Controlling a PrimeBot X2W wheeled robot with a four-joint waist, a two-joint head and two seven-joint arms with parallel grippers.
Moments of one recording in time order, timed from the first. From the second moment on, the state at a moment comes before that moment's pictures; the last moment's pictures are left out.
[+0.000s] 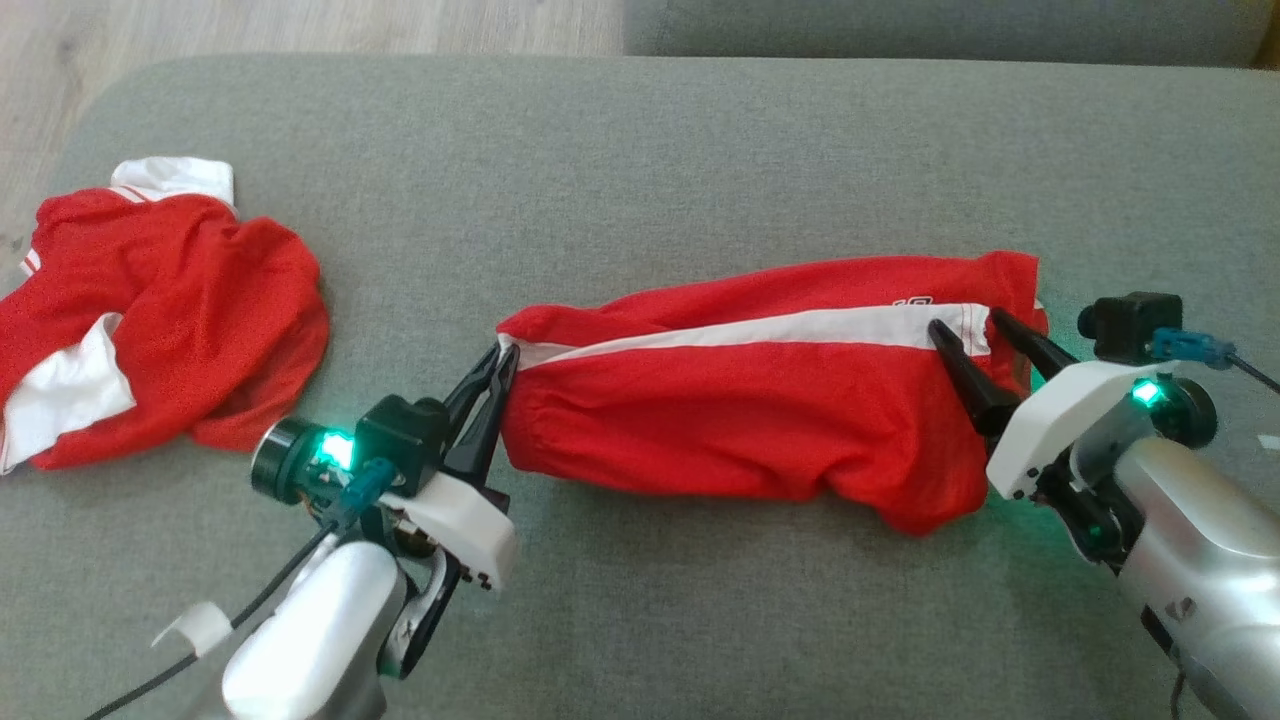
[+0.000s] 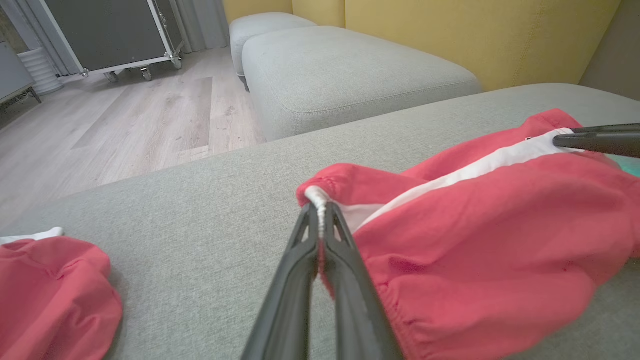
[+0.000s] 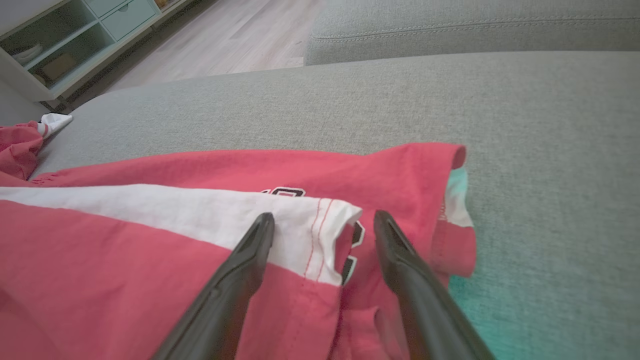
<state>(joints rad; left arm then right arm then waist) -0.40 0.31 -0.67 0.29 -0.41 0.09 -0.03 -0.59 -0.43 0.78 0.75 0.89 0.12 -0.08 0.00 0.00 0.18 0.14</state>
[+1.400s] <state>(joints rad) -1.22 0.14 -0.56 0.53 -0.26 -0.05 -0.26 -1.09 -0.50 0.09 0.40 0.47 0.12 -0.26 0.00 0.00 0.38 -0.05</state>
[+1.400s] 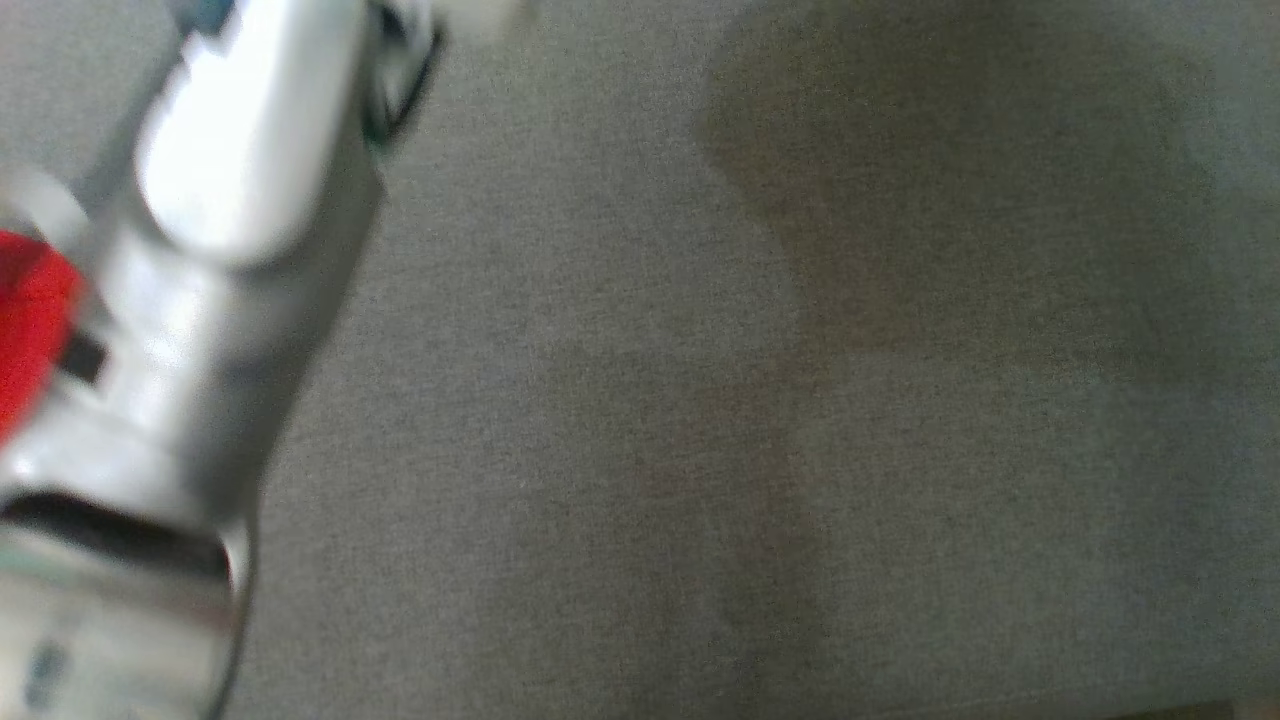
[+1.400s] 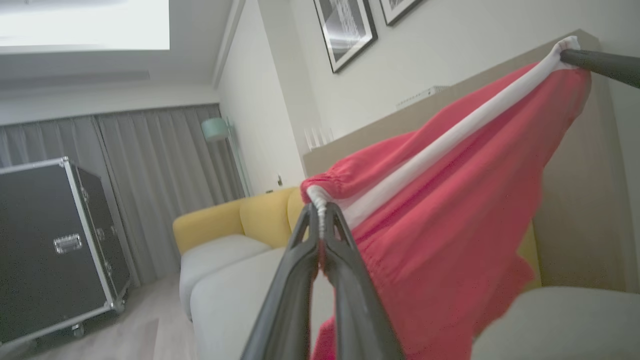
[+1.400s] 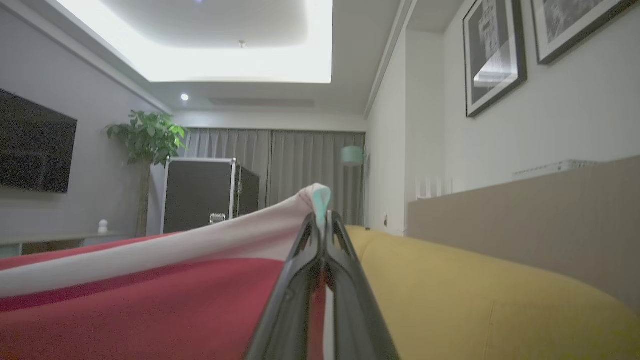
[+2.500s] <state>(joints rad) -0.10 0.17 -0.62 0.24 -0.14 0.04 -0.26 0.10 -0.39 -0.05 0.02 0.47 0.12 -0.12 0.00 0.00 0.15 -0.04</state>
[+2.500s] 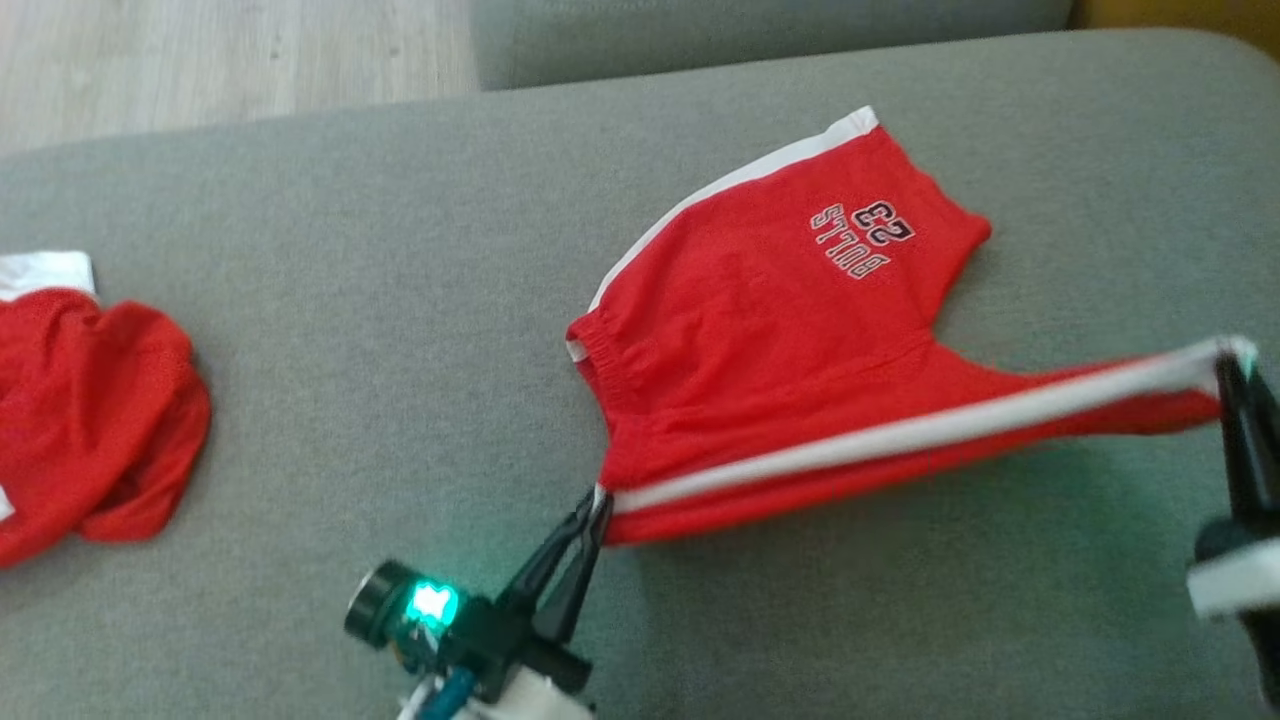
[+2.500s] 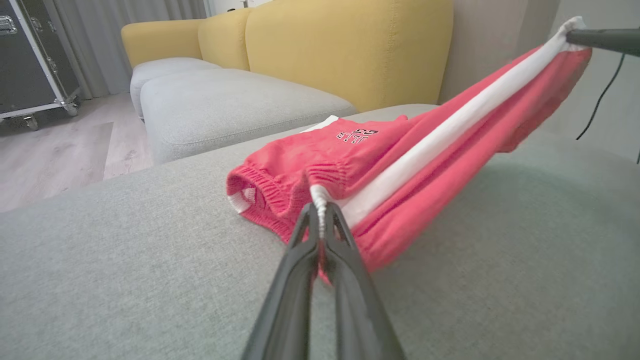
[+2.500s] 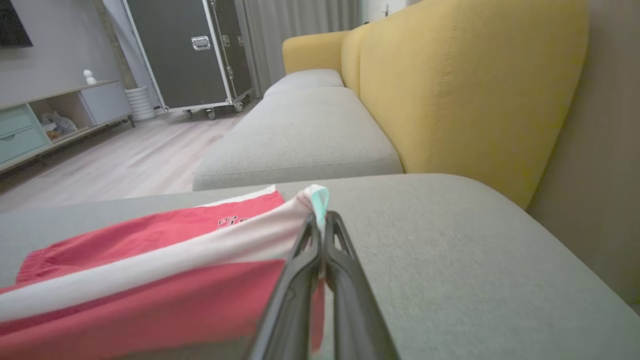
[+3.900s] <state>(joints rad) -0.68 0.04 -0.72 0.61 -0.38 0.12 -0.21 -0.95 -0.46 0.59 0.92 0.56 0.12 -0.20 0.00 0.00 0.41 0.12</state>
